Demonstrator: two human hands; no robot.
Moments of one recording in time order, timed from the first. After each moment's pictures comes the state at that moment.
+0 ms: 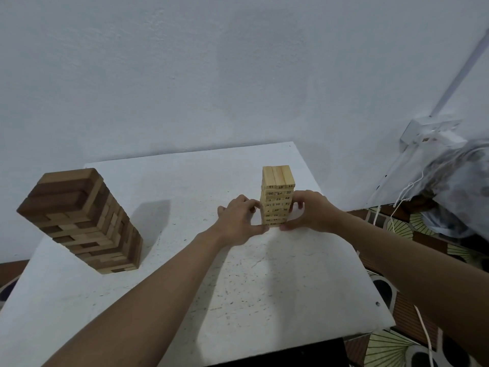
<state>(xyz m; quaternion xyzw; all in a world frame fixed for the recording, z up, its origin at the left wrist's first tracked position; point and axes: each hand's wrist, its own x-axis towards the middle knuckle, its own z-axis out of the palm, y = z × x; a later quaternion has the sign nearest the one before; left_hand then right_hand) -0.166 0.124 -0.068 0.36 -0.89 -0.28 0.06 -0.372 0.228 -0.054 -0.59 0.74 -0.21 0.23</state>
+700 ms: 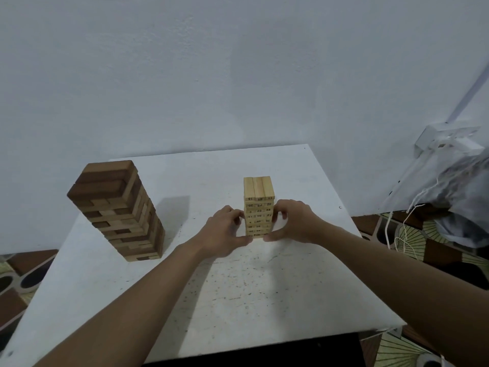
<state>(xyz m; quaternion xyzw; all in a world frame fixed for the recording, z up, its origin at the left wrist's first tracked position) -0.085 0.120 -0.069 0.36 -0.88 -0.31 0.06 -0.293 0.214 -0.052 -0.62 0.72 -0.21 0.22</state>
